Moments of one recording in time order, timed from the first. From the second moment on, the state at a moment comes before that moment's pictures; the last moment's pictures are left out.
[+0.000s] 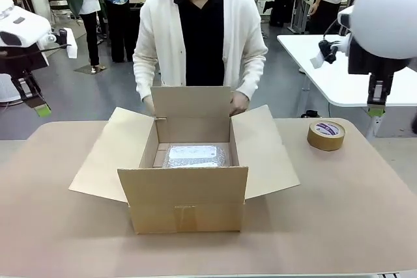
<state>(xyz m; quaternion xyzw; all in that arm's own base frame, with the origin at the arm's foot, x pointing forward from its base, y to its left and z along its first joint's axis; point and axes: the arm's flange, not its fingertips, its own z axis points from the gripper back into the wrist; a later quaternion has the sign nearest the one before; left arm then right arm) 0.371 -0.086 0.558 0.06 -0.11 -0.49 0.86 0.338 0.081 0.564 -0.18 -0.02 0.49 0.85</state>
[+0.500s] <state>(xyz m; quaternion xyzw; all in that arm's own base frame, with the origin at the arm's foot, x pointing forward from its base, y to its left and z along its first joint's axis) 0.364 -0.070 0.556 0.04 -0.14 -0.47 0.87 0.333 0.032 0.531 -0.02 0.01 0.51 0.86</state>
